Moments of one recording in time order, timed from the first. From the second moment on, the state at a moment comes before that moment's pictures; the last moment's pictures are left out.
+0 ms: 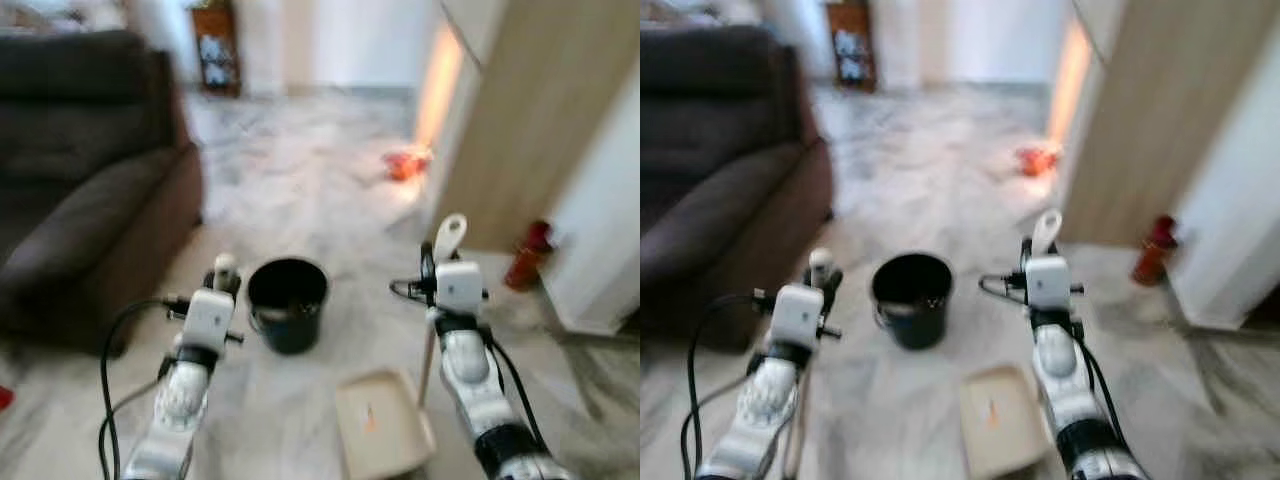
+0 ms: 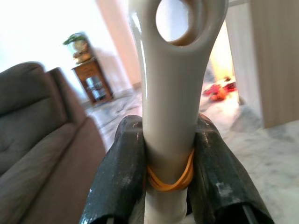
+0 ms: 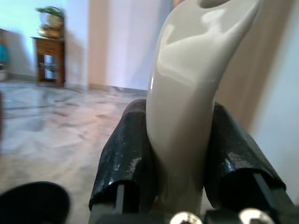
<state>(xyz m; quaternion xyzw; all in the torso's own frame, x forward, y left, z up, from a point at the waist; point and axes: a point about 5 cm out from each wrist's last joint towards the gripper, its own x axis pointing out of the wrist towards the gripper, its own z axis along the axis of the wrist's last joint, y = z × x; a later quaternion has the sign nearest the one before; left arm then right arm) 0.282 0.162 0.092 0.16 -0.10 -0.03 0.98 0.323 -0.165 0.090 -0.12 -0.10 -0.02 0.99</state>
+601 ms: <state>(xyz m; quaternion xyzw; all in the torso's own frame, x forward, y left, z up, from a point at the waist) 0.285 0.156 0.094 0.16 -0.11 -0.04 0.98 0.324 -0.164 0.088 -0.13 -0.09 -0.02 0.99</state>
